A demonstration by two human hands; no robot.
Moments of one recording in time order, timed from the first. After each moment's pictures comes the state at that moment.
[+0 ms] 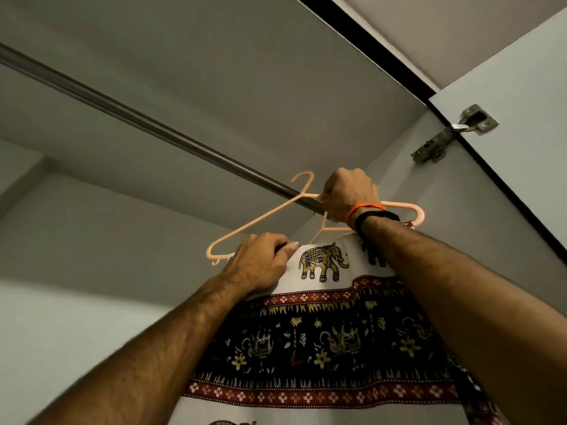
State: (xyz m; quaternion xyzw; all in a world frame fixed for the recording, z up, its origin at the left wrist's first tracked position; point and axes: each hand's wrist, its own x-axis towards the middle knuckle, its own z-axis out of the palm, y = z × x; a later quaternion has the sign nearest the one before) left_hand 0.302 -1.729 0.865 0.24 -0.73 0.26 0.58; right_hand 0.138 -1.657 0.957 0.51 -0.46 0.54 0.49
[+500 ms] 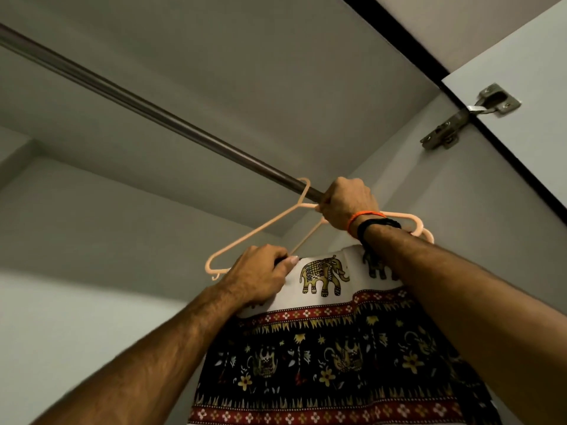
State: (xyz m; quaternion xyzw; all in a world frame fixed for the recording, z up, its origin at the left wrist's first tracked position) left_hand 0.292 -1.762 0.857 0.27 -0.76 0.22 0.54; right_hand 0.127 -1.699 0.957 0.54 -0.47 0.53 0.45
